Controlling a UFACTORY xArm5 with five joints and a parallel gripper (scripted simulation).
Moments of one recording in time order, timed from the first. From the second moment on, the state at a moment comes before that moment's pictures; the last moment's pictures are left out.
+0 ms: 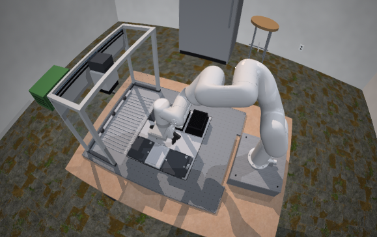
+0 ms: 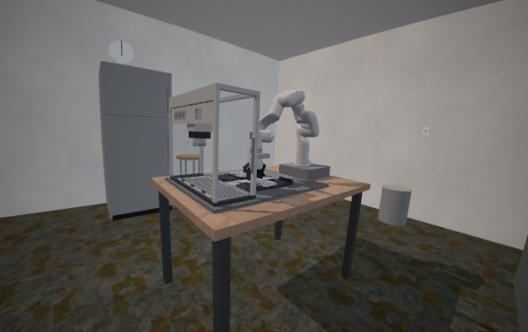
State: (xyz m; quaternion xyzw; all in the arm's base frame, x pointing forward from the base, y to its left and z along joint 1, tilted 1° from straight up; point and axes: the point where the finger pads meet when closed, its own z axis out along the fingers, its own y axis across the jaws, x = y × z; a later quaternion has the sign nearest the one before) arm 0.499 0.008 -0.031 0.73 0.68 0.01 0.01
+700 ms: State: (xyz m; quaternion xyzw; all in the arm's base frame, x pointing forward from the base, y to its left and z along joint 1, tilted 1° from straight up) arm 0.500 0.008 -0.043 0.73 0.68 0.01 0.01
